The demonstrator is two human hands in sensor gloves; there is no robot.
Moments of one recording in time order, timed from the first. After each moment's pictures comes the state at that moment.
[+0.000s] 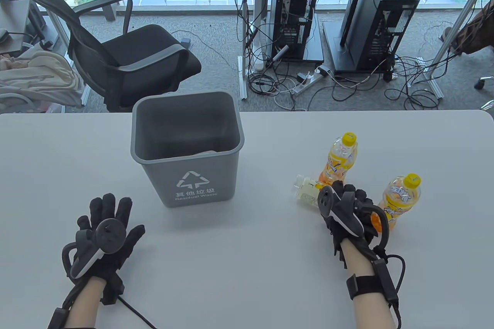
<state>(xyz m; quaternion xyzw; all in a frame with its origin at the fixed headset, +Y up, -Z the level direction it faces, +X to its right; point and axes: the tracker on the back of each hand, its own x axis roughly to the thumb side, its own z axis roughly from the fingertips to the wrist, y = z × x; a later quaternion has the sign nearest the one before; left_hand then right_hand) -0.331 -0.743 -0.291 -0.03 0.06 0.07 1.00 0.192 -0.725 -0.372 0.10 -0.03 -0.99 0.10</state>
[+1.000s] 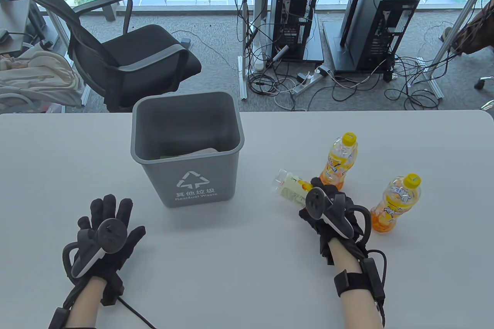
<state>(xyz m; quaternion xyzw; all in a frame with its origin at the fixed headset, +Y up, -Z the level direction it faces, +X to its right) -0.329 -0.745 -0.292 -0.04 0.06 0.07 1.00 0.158 -0.714 -0.377 0.04 0.05 -1.00 0.00</state>
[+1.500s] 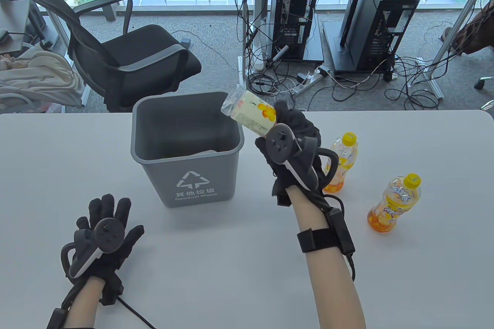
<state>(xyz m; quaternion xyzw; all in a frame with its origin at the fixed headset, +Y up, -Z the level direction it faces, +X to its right) -0.333 -0.745 -0.292 -0.03 0.06 0.08 0.99 0.048 -0.528 -0.397 0.02 0.22 -0.97 -0.09</state>
